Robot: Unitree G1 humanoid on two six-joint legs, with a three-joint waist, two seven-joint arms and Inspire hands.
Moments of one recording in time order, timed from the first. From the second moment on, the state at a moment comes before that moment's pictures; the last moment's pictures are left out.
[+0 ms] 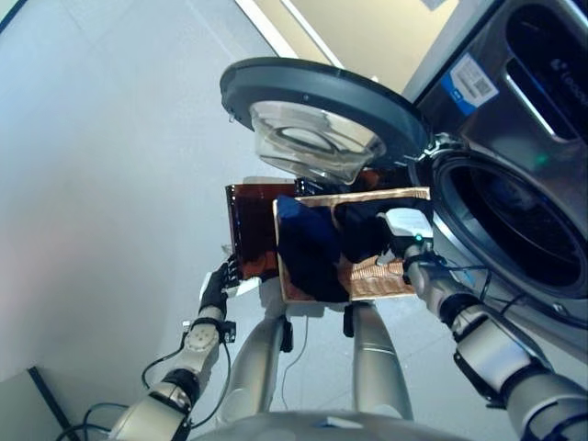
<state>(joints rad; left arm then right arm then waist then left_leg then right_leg) -0.25 0.17 -0.34 1.09 -0.37 -0.40 0.15 -0.68 -0.47 0.67 1.22 -0.64 -0.07 -0.43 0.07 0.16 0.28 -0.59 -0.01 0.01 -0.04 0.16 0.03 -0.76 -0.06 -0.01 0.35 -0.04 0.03</state>
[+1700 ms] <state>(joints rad) -0.10 0.18 -0.25 1.13 -0.32 -0.36 0.10 -0.45 -0.48 0.52 1.10 -0.50 -0.13 -0.30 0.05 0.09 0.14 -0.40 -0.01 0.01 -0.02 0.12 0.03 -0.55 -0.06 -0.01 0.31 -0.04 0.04</state>
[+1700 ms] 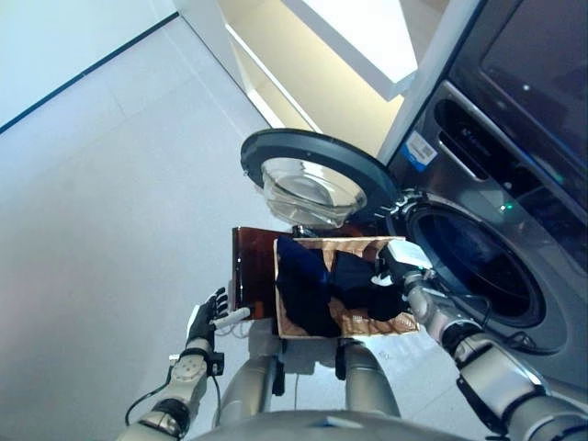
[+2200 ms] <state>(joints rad) -0.06 0.18 -0.20 1.13 -0.32 -0.36 0.09 -0.29 -0.51 0.41 0.86 -0.48 -0.16 -0.28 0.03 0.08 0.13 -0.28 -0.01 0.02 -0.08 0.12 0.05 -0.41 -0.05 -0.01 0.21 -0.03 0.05</state>
